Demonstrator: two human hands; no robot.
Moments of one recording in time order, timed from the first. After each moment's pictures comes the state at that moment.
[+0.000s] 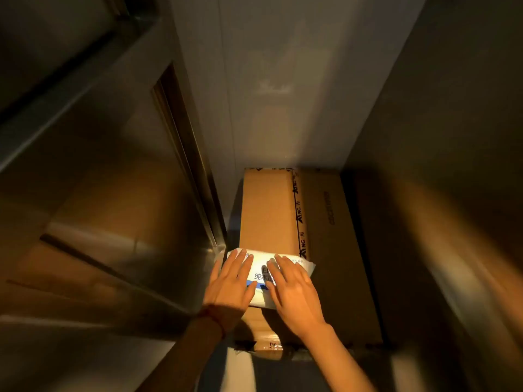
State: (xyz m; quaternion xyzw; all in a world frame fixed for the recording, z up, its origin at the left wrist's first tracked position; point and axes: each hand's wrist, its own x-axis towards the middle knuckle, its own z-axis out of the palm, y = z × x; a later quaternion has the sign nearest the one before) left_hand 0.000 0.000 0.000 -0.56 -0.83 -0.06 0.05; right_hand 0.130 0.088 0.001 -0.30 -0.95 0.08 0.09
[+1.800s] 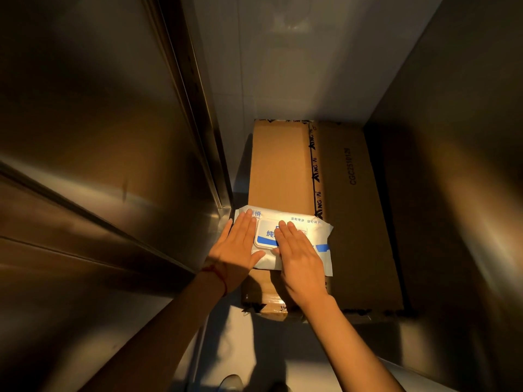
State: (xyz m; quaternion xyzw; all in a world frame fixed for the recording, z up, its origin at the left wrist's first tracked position) left_hand -0.018 0.000 -0.056 -0.59 -0.81 0.06 -0.06; right_hand 0.119 0.072 -0.060 -0.31 -0.93 0.10 0.15
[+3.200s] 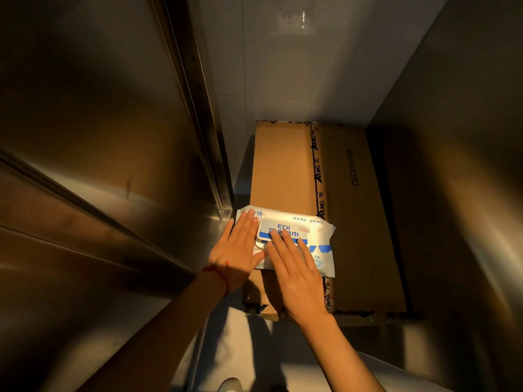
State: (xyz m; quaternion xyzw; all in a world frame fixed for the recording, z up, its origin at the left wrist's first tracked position) left_hand -0.018 -0.007 -0.068 -0.59 -0.80 0.09 -0.06; right_hand 0.128 0.049 -0.049 -0.25 -0.96 0.02 0.16
